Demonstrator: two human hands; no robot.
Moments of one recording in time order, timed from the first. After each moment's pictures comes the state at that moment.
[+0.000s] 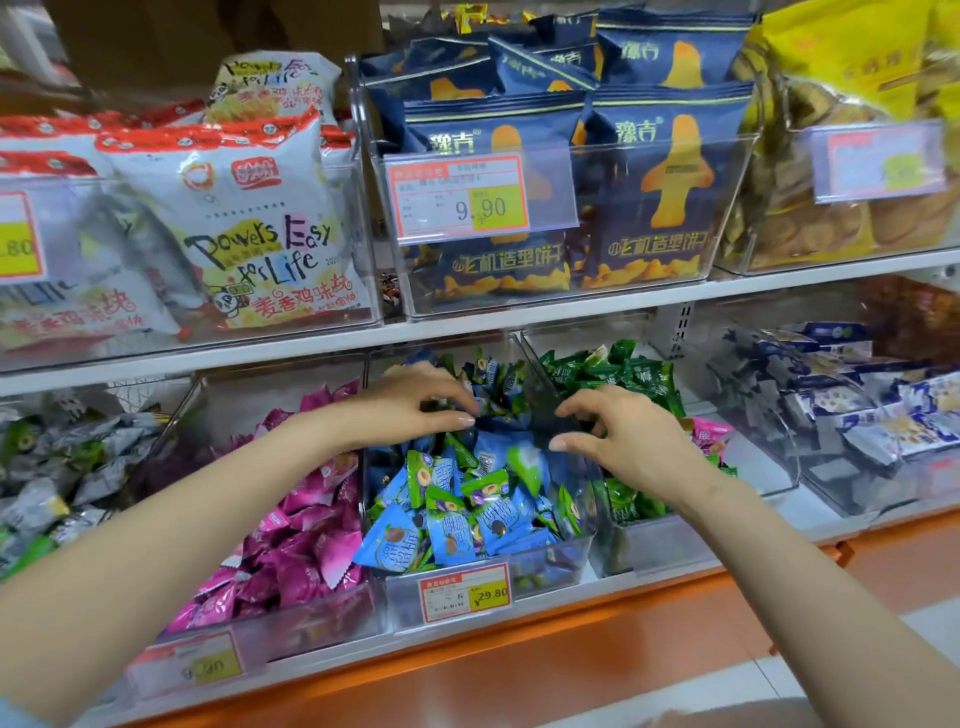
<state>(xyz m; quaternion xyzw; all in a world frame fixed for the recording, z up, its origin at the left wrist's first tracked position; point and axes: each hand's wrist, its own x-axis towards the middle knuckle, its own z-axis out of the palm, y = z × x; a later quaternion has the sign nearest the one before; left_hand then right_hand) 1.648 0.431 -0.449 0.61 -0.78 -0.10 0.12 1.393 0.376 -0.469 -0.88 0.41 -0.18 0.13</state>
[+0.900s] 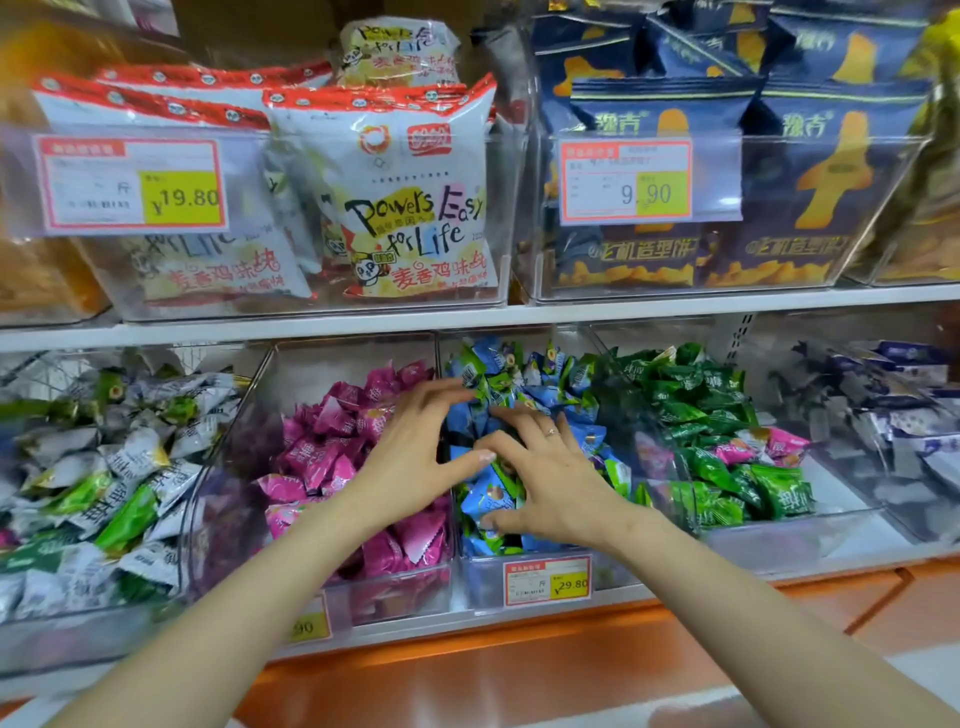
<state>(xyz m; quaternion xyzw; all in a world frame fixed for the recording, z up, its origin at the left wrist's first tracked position) 1.671 0.507 -0.504 0.66 -0.66 -0.04 0.35 1.506 0.427 -0.517 -0.96 0.26 -0.11 0.07</state>
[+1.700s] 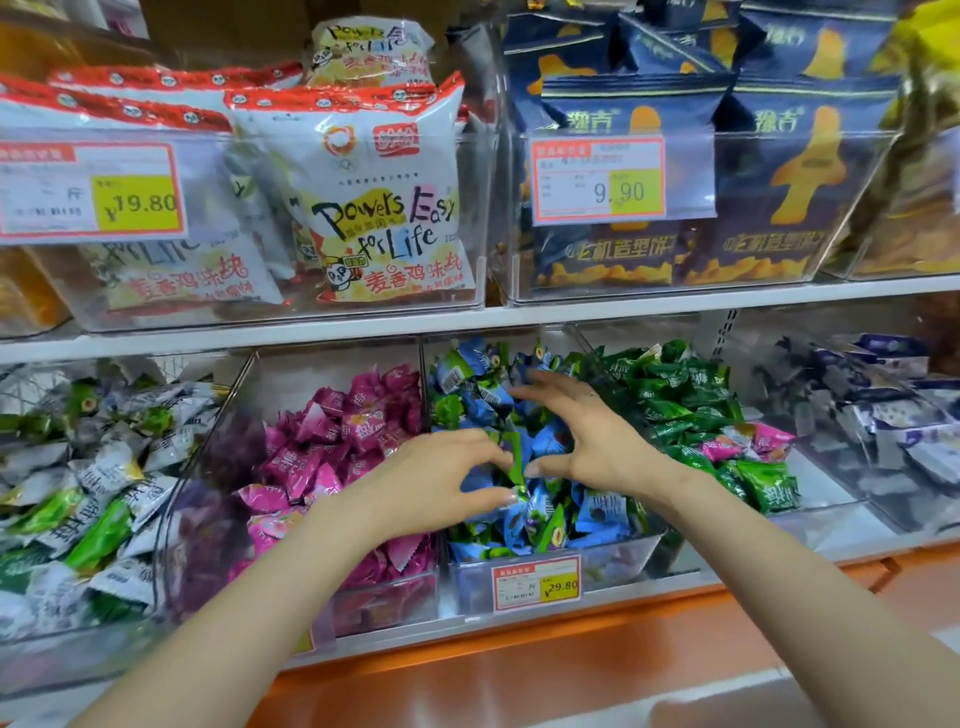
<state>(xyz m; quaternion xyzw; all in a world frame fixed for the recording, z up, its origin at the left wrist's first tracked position) 1.648 0.500 -0.487 0.62 -0.77 -0.07 0.11 1.473 0.379 -0.495 -0.93 0.27 -0.16 0.19</state>
